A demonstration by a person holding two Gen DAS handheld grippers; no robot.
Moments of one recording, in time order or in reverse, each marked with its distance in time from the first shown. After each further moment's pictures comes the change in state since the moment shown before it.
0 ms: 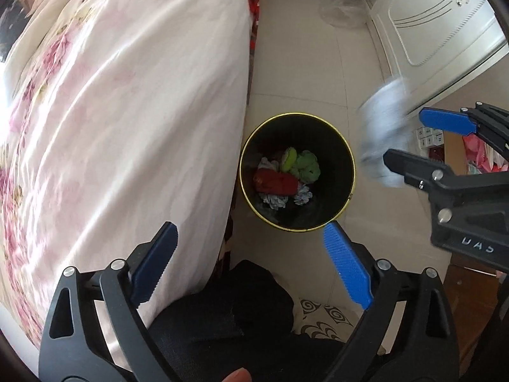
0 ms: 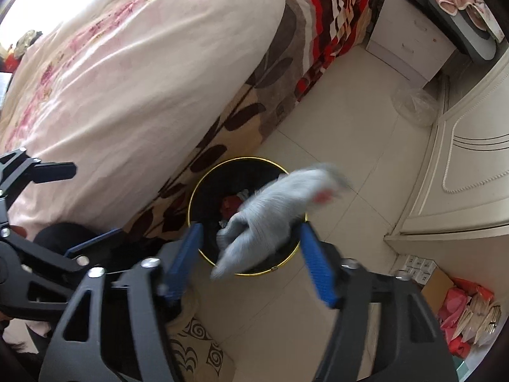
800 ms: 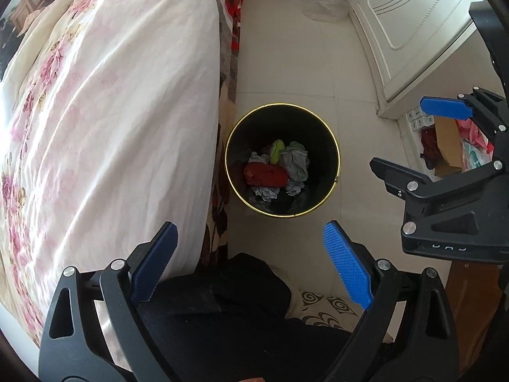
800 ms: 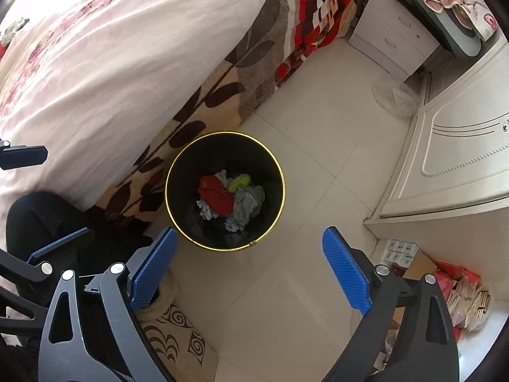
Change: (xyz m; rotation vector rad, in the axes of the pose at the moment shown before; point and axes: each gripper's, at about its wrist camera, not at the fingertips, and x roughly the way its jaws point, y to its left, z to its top) left arm -0.013 -0.028 -0.016 0.082 -0.019 0.002; right arm -0.005 0.002 -0.043 -0.002 0.017 -0.108
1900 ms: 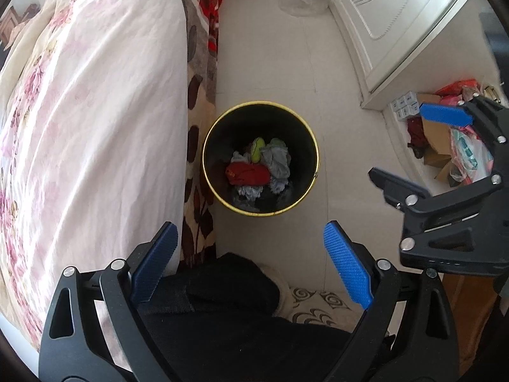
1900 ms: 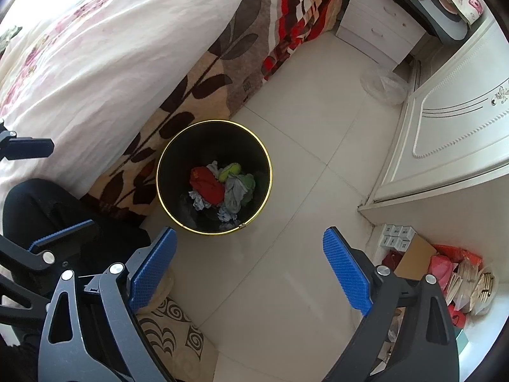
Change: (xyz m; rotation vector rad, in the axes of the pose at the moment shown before) left arm -0.006 -0.023 0.000 0.064 -0.016 -0.036; right arm -0.008 -0.019 -0.035 0.053 0.000 -0.013
